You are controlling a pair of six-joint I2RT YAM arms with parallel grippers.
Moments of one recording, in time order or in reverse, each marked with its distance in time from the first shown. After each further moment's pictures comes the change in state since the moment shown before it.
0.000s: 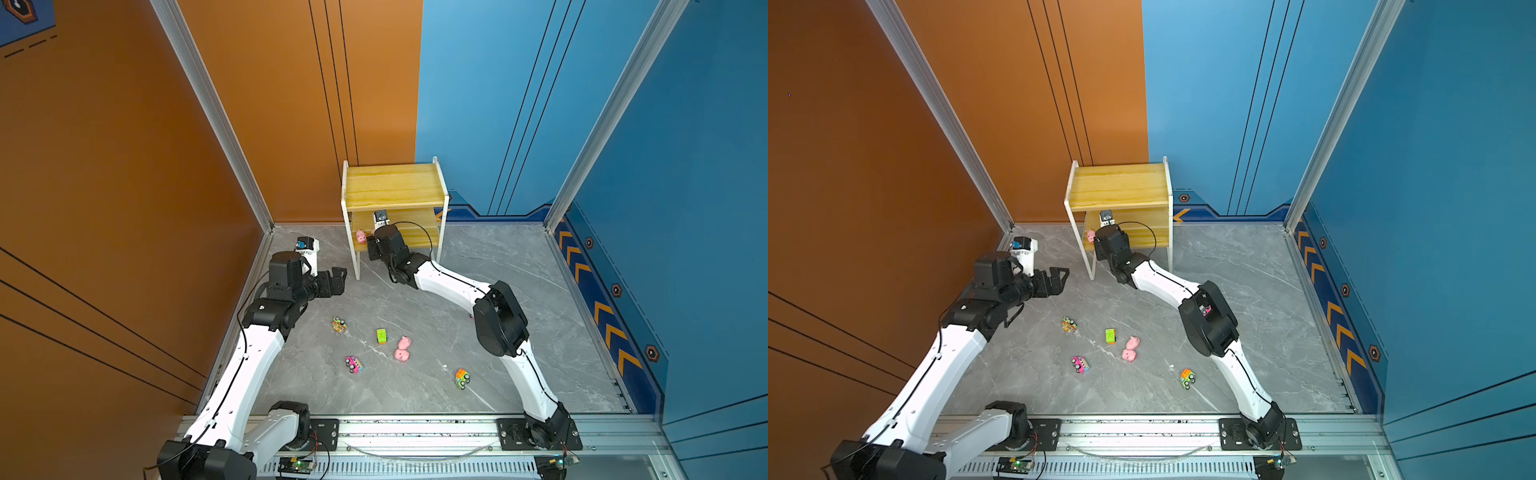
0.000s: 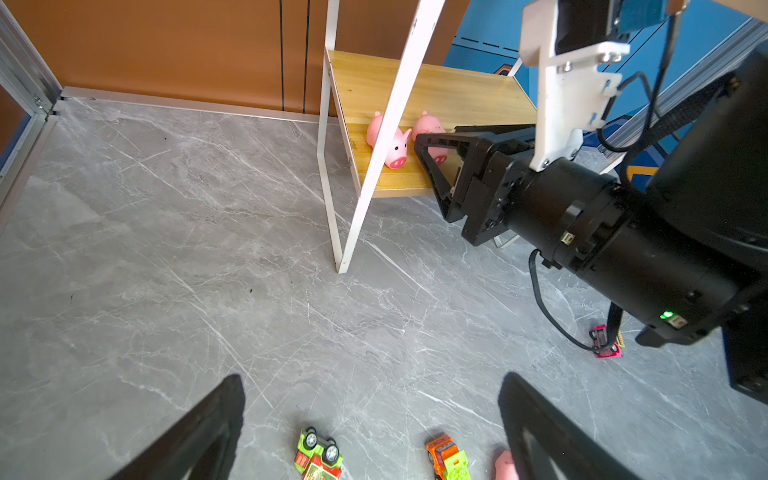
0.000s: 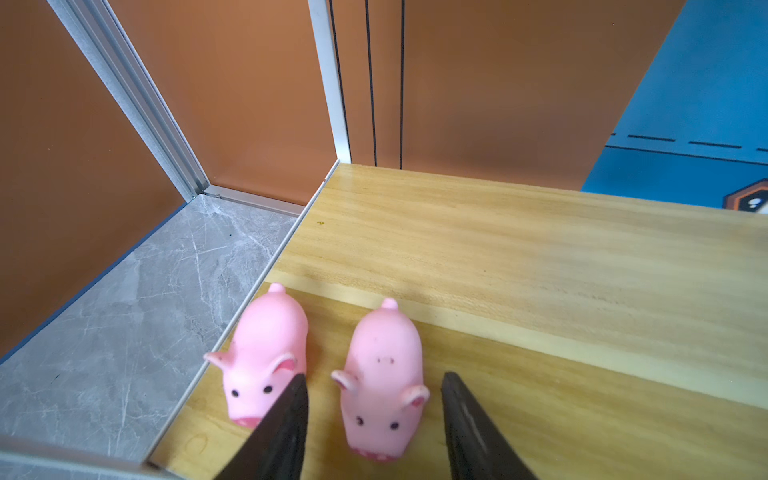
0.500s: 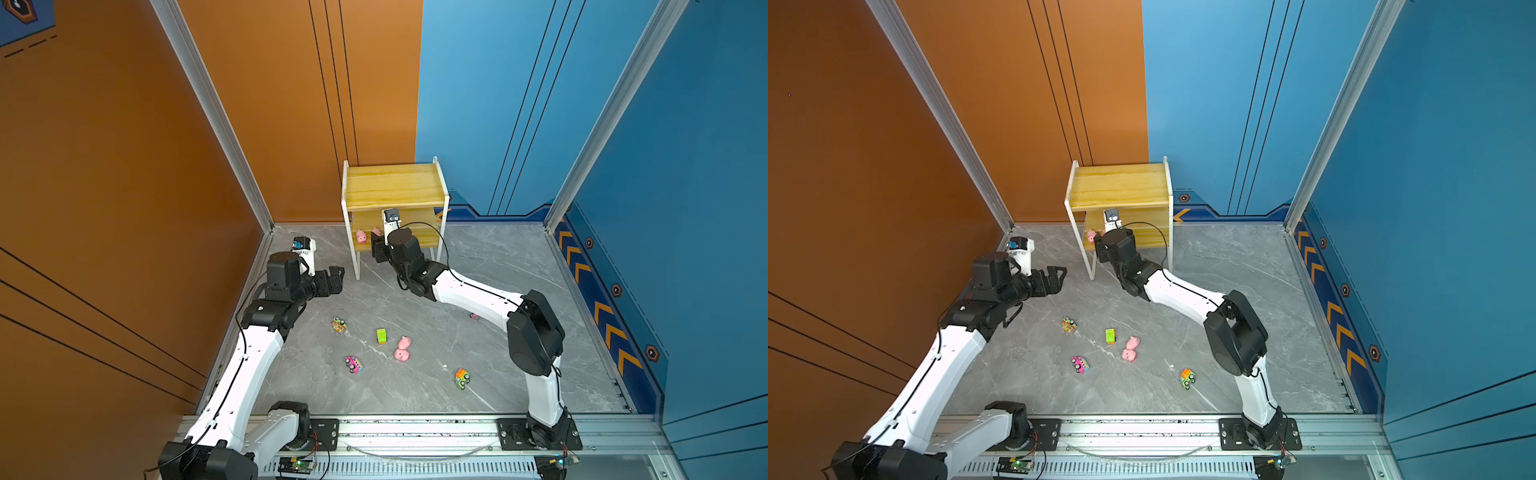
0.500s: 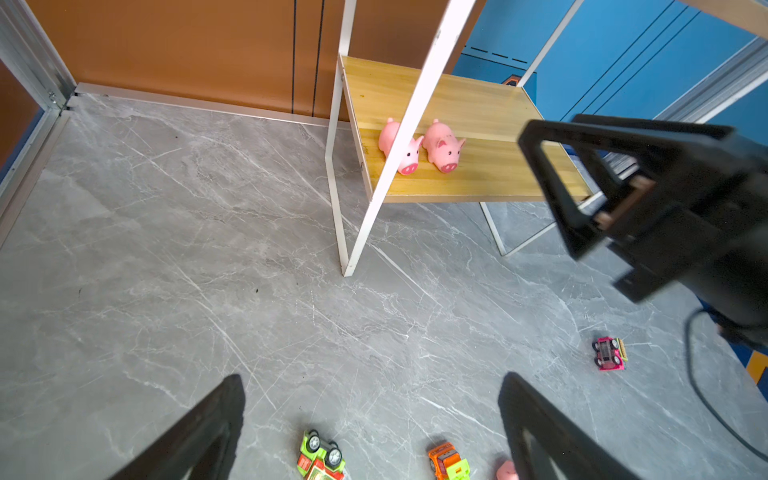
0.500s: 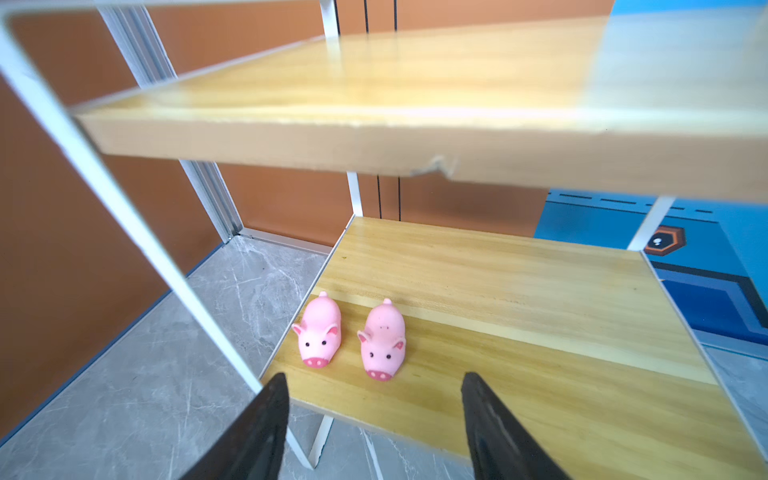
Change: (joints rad) left arm 0.032 -0.005 -0.010 0.015 -0.001 -0.030; right arm 0.050 -0.364 -0.386 0.148 0.041 -0.018
